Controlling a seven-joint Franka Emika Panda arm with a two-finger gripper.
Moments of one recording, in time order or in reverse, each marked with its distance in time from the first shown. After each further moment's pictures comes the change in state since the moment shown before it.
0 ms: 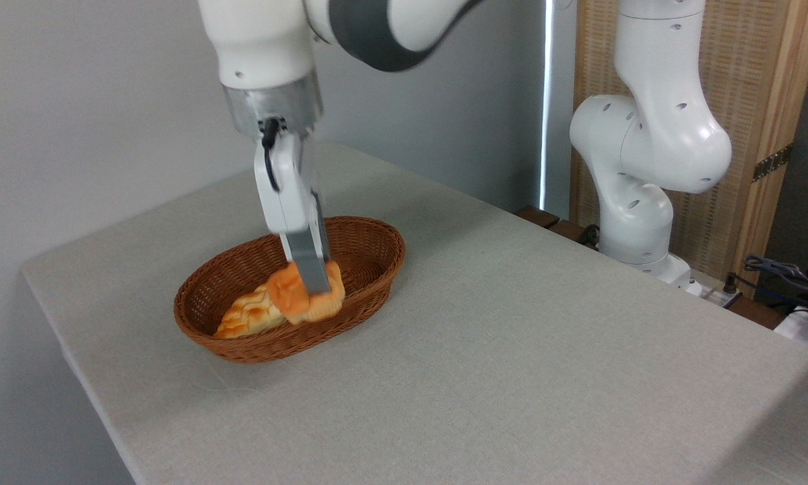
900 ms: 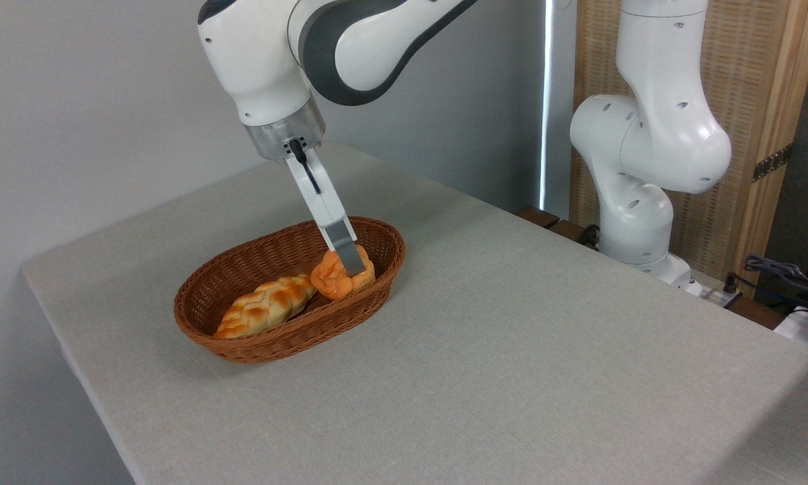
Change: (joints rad) arm -0.007 -0.029 -0.180 -0.189 0.000 -0.018 -0.410
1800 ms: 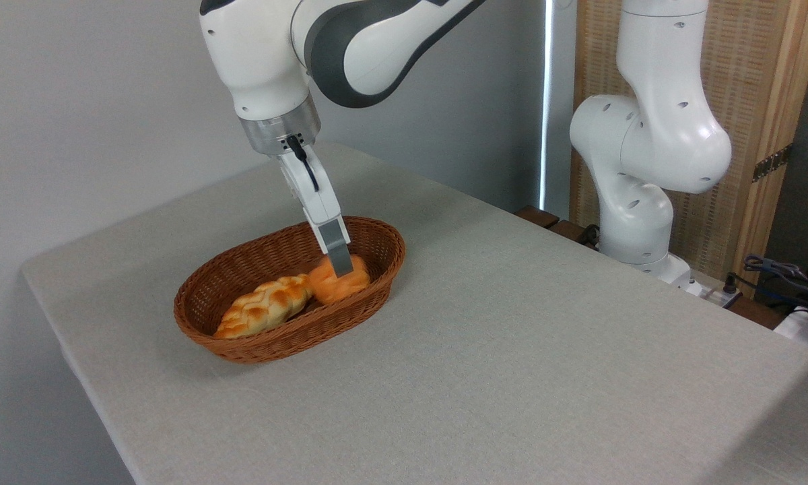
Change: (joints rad) arm 0.007 -0.007 0.002 0.000 -0.078 0.056 -0.032
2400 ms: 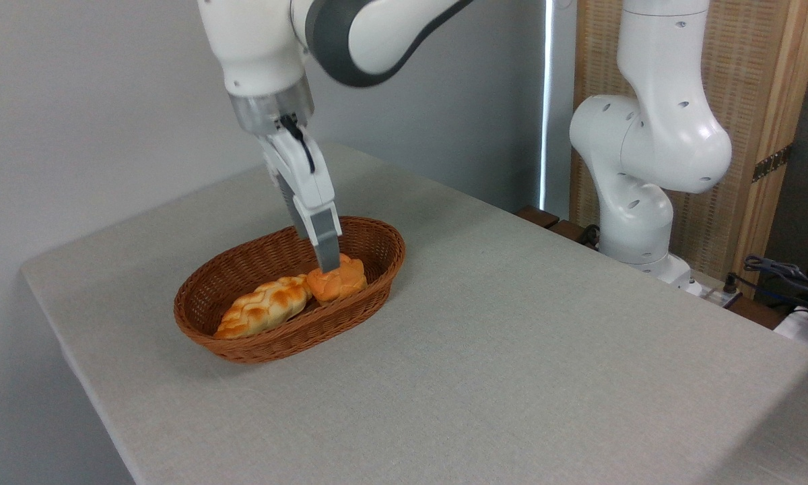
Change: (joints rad) arm 0.008 -0.012 0.040 0.068 0.000 0.008 -0.034
